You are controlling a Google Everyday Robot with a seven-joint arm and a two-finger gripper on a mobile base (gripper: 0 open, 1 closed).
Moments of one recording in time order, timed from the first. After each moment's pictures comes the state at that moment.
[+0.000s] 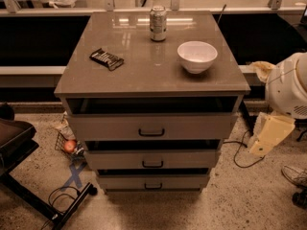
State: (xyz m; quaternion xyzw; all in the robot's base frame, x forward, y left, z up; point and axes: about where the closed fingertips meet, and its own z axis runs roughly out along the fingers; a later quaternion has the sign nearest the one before) arm 0.432 -0.209 0.905 -0.62 0.75 -0.05 0.24
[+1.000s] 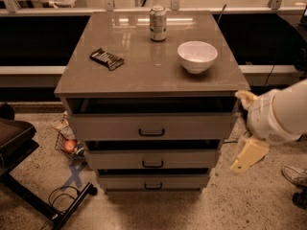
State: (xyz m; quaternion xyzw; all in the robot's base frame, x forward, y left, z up) arm 0.437 -0.195 0.827 -0.60 0.76 0.01 0.26
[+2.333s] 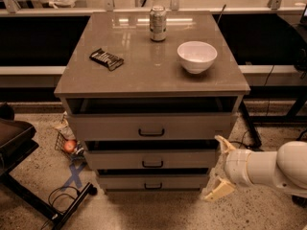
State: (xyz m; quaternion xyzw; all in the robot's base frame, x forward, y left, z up) arm 0.441 -0.172 0.645 -0.56 0.73 0.11 0.37
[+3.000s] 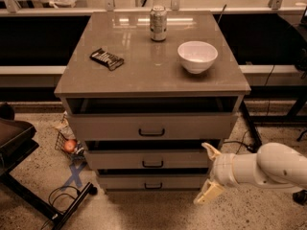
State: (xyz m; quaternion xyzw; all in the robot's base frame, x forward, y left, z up) arm 0.454 -0.159 0.584 -0.58 0.71 0.16 0.35
